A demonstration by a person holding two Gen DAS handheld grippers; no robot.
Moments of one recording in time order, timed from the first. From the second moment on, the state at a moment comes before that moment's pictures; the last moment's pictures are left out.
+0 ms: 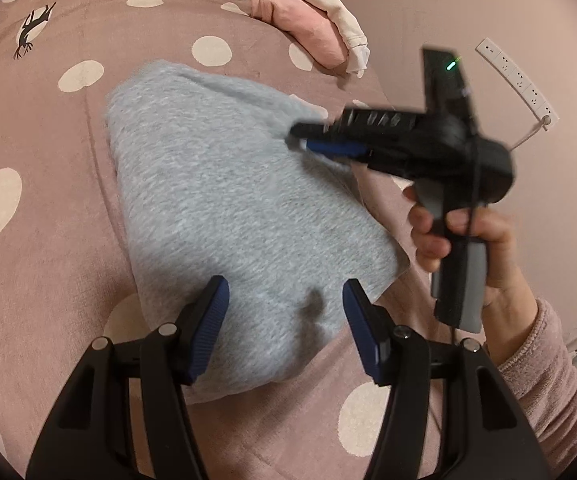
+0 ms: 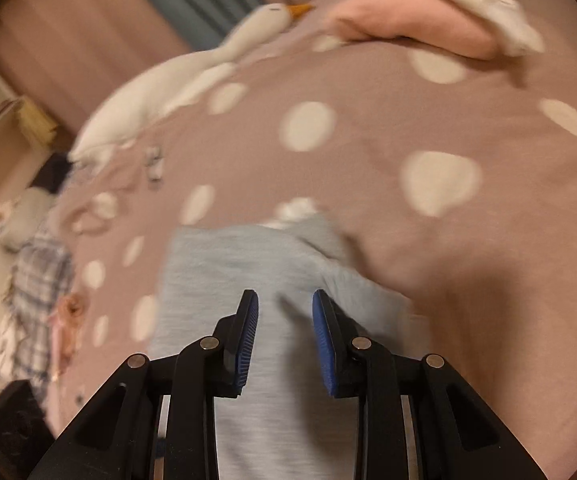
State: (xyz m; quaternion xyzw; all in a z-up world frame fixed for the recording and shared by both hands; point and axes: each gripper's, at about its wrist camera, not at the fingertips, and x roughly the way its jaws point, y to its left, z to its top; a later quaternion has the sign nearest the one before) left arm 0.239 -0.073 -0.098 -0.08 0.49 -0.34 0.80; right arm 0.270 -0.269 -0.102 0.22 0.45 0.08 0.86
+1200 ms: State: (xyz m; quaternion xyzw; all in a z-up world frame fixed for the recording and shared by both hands) left arm 0.203 -0.056 -0.085 -0.07 0.49 -0.27 0.83; right arm 0.142 -0.239 -0.098 0.15 0.43 0.15 0.88
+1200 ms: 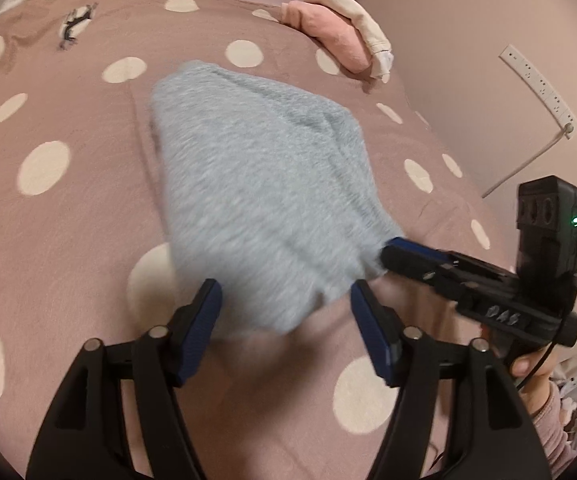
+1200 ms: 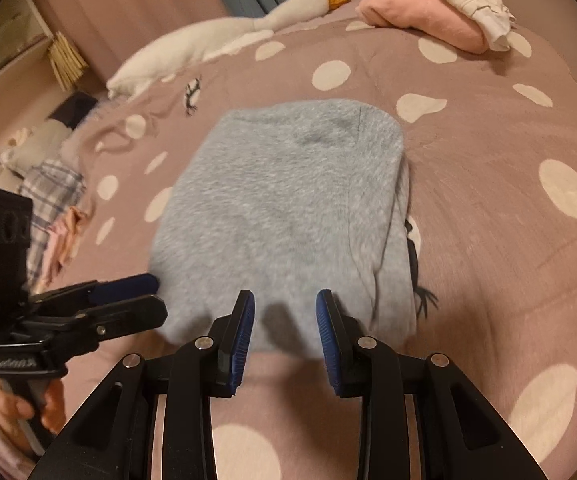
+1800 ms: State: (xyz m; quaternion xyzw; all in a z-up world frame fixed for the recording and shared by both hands) left arm 0.140 0.002 -0.087 -0.13 0.50 -0.22 0.83; right arm 0.084 -0.252 -0.091 0.26 0.39 0.17 0.87
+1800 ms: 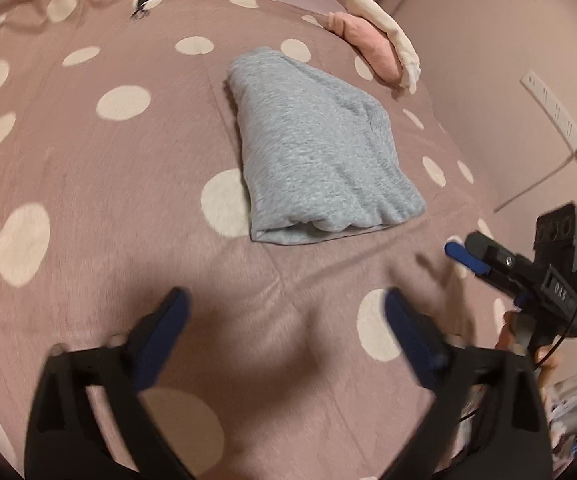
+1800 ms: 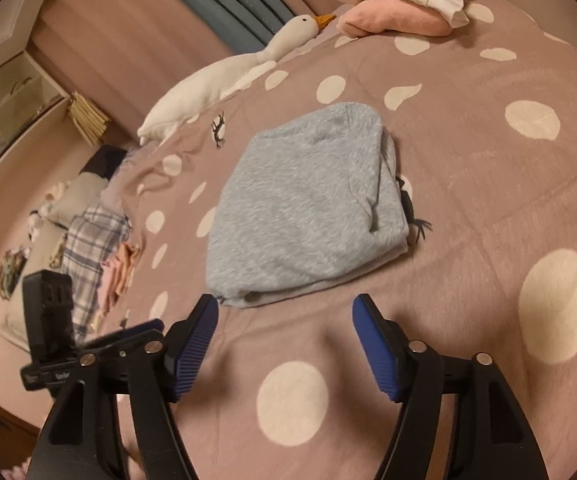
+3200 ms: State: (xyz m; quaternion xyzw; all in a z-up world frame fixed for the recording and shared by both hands) left arm 0.135 0.011 -0.114 -0.28 0.49 -0.26 0.78; right arm 0.063 -0.303 -0.116 0.34 0.35 0.19 0.85
